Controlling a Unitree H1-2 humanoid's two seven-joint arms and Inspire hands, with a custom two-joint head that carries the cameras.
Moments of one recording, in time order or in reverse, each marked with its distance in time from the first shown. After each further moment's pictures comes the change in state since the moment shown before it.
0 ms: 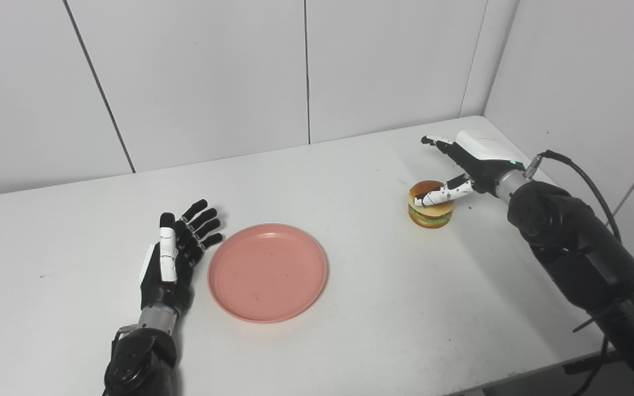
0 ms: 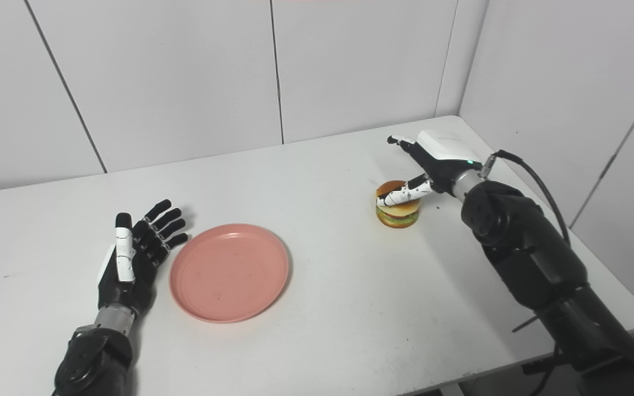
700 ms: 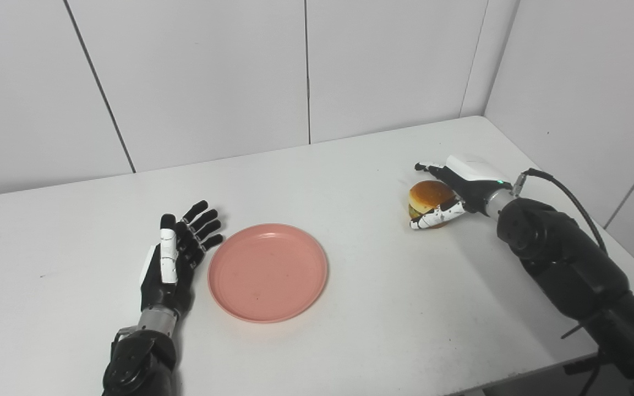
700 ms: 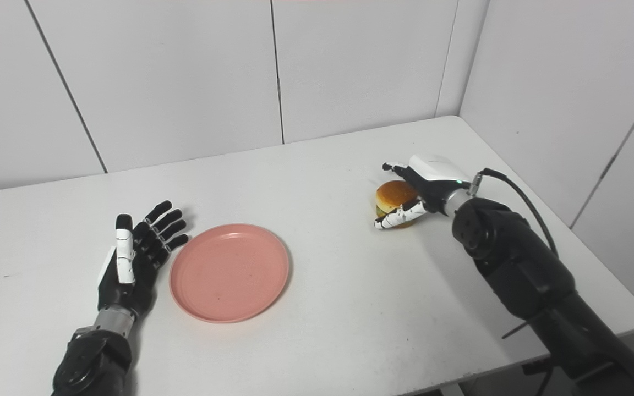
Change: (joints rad) left arm 0.014 -0.001 -0.004 -0.033 0.000 0.019 -0.005; right arm 0.014 0.018 0.060 0.069 -0.003 -0.006 -0.001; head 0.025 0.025
